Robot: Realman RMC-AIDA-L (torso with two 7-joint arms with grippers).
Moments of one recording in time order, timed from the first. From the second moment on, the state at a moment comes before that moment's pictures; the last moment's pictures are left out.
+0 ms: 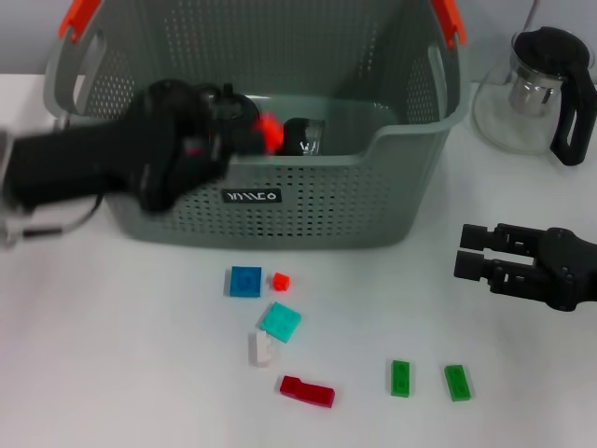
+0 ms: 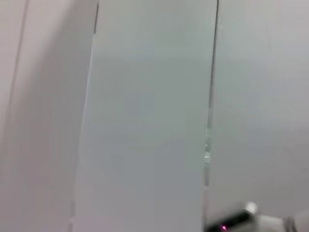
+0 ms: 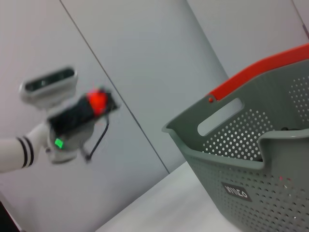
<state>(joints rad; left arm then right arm) -0.60 -2.08 0.44 0.71 1.85 2.01 -1.35 0.46 2.05 -0.60 -0.60 -1.95 -1.79 1.54</state>
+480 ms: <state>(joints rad) -0.83 -1.99 0.74 0.95 2.05 1.48 -1.88 0.46 2.05 -0.60 -0.60 -1.95 -1.79 1.54</state>
